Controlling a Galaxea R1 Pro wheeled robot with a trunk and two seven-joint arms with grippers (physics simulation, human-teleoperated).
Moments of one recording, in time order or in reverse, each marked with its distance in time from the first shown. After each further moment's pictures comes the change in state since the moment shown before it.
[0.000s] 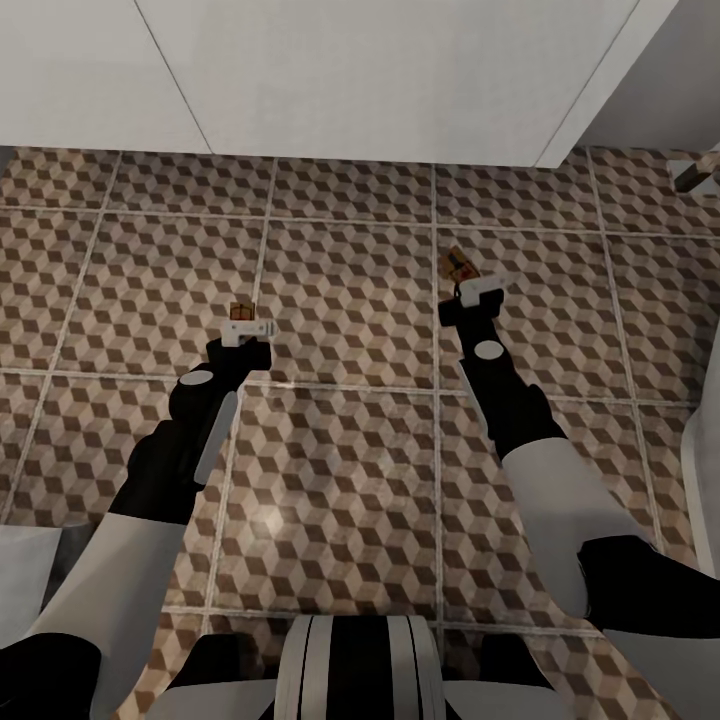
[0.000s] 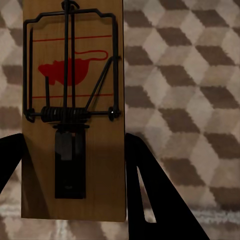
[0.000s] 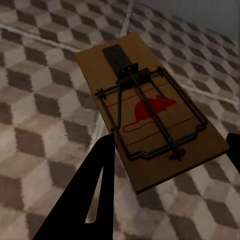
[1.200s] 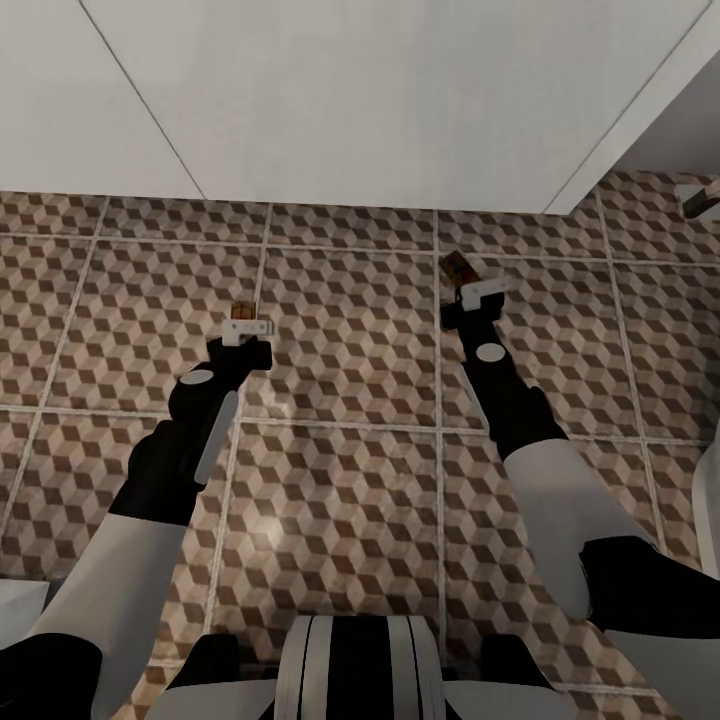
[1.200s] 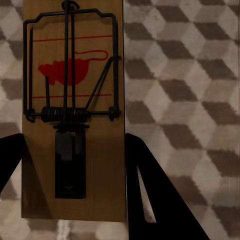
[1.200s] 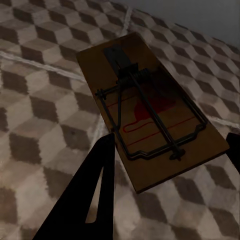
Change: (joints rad) left arm 0.001 -0.004 -0.001 -0.011 0.000 0.012 0.001; right arm 0.004 -0.008 -0.002 0.013 -0.008 -0.002 0.006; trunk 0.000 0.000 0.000
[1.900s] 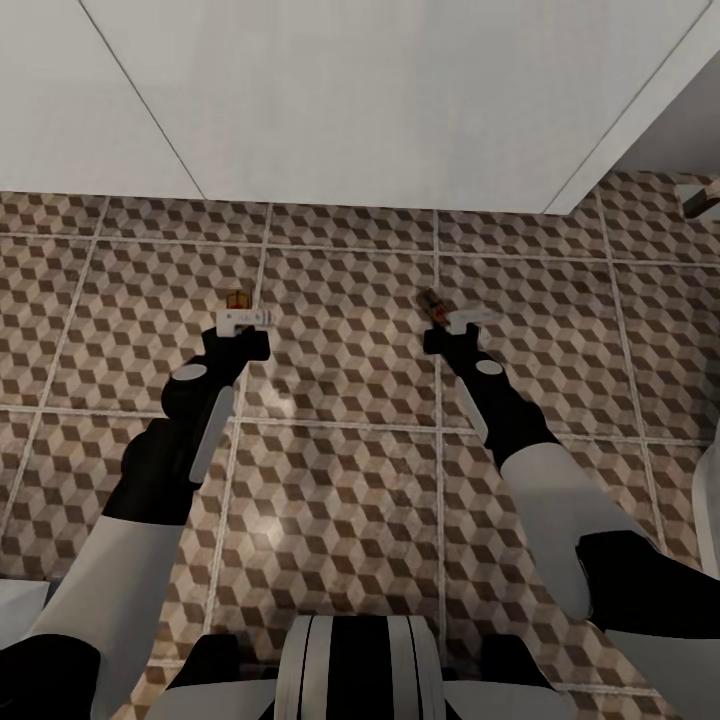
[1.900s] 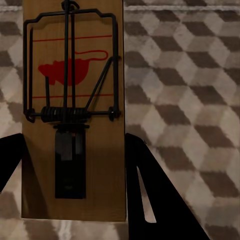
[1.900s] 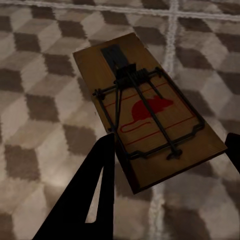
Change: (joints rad) left arm 0.000 0.001 0.000 -0.066 0.001 0.002 0.000; right arm 0.000 -0.002 0.002 0.144 -0.260 -0.006 0.159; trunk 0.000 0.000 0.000
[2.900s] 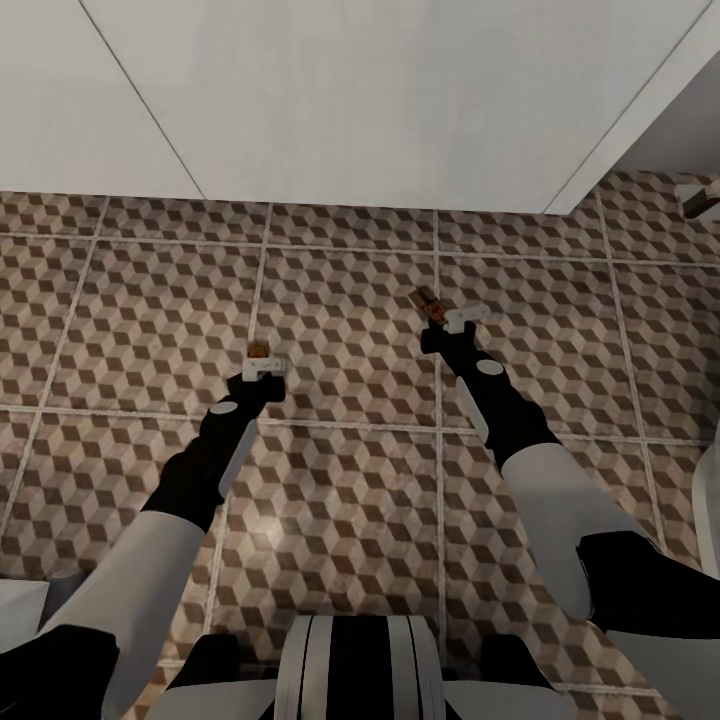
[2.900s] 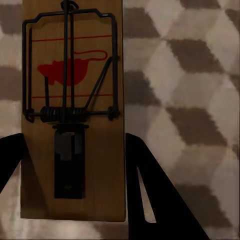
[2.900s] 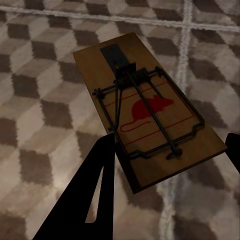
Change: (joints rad) left arm -0.003 -0.034 0.012 0.393 0.000 -0.213 -0.010; right arm 0.001 -0.002 0.003 -0.008 0.011 -0.021 0.046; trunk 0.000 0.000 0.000
